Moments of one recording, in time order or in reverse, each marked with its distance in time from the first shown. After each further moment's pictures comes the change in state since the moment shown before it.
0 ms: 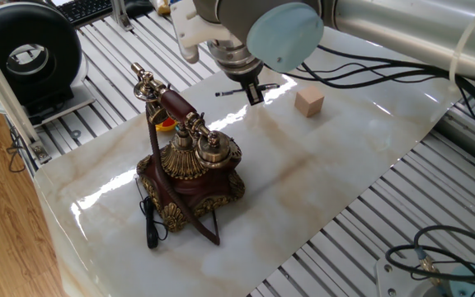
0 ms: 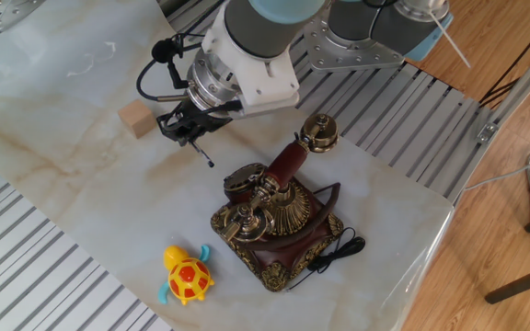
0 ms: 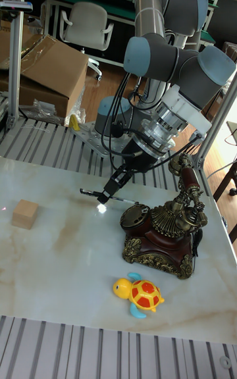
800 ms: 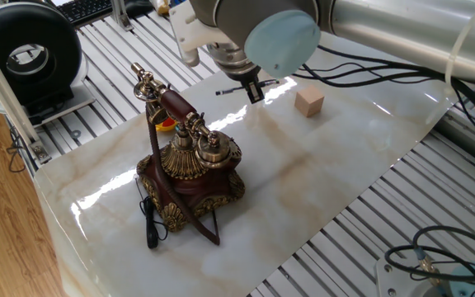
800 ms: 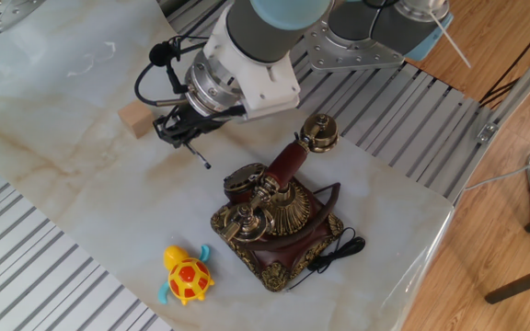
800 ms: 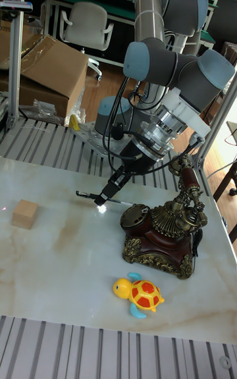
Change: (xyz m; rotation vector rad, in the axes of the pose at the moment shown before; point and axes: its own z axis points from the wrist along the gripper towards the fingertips) arm 0.001 -0.009 0.007 0.043 0.014 -0.082
